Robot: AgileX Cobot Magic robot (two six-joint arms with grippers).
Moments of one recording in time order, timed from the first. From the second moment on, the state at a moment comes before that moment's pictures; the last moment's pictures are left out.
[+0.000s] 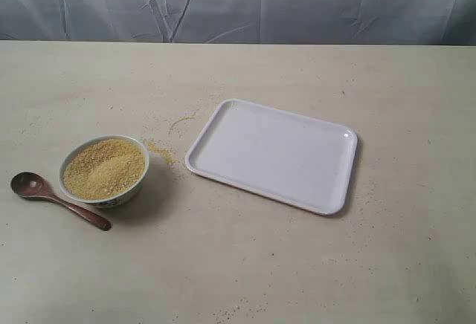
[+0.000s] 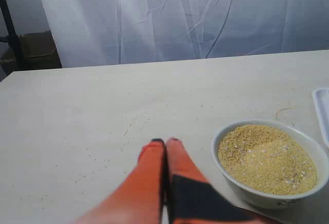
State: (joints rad) left arm -0.06 0.01 -0.01 0.04 0.25 0.02; right arm -0.03 0.00 0.00 0.04 0.33 0.00
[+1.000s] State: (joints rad) left arm -0.06 0.01 -0.01 0.04 0.25 0.02; right arm -0.03 0.00 0.00 0.04 -0.19 0.00
